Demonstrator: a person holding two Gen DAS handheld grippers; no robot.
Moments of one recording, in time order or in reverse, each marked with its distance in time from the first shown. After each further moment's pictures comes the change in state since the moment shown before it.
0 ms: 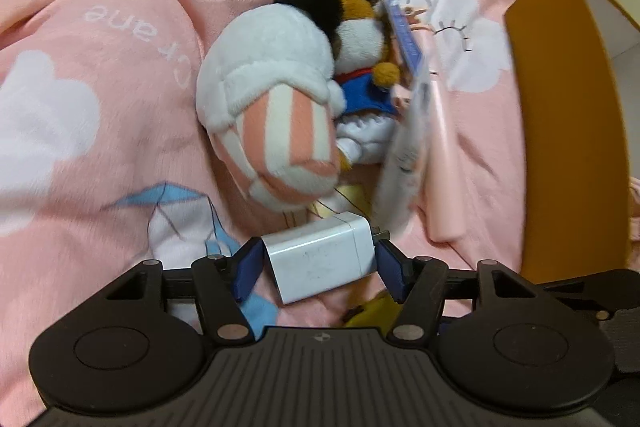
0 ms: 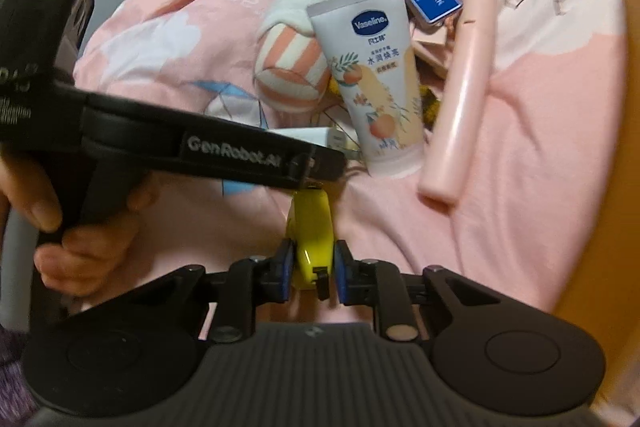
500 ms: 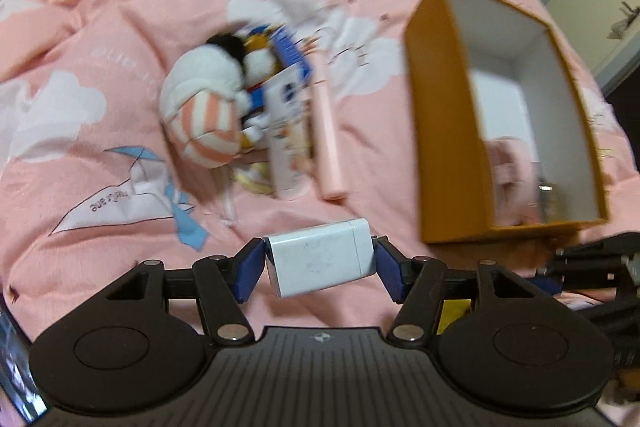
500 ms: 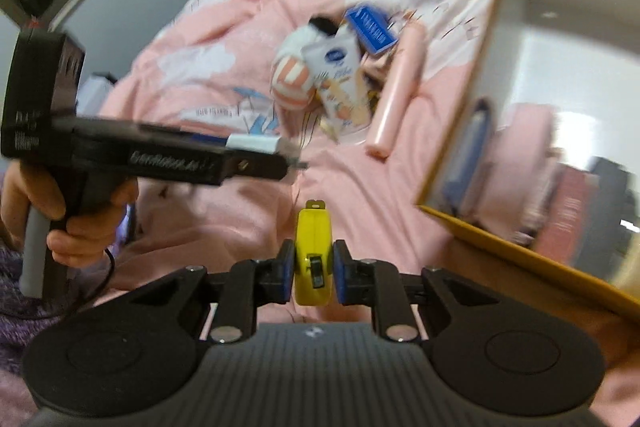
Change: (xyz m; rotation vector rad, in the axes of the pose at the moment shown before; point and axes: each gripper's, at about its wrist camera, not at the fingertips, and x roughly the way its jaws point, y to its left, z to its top) left arm -0.084 -0.062 -0.052 0.071 -0.134 -0.077; right arm -0.122 -0.018 -0.061 0.012 -0.125 0.017
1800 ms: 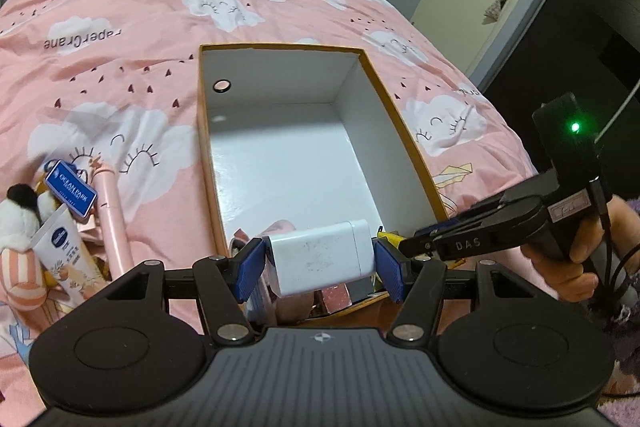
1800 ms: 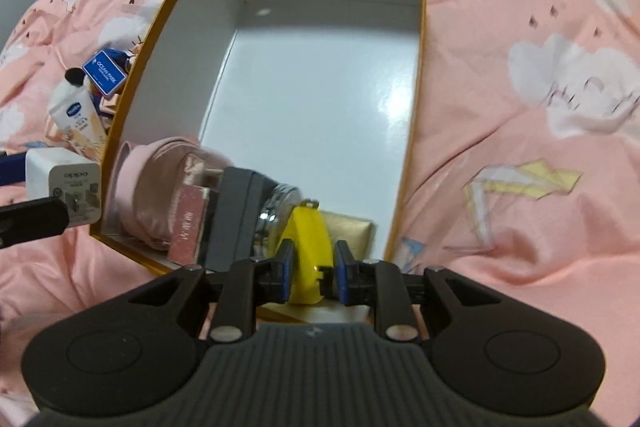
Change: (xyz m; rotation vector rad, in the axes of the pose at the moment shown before) left arm 0.010 -0.138 0.038 0.259 -0.136 -0.270; right arm -0.091 -0.135 0.016 0.187 0.080 -0.484
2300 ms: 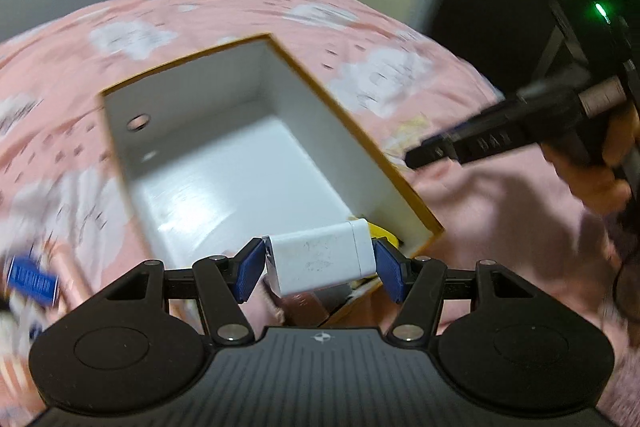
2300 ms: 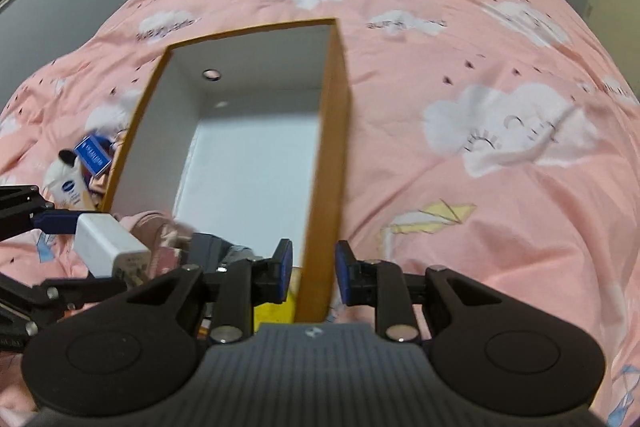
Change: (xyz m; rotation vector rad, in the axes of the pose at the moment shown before) left arm 0.036 -0.051 0.012 0.360 0.080 -0.070; right arm -0.053 -0.035 -0.018 0.123 -0.242 -0.051
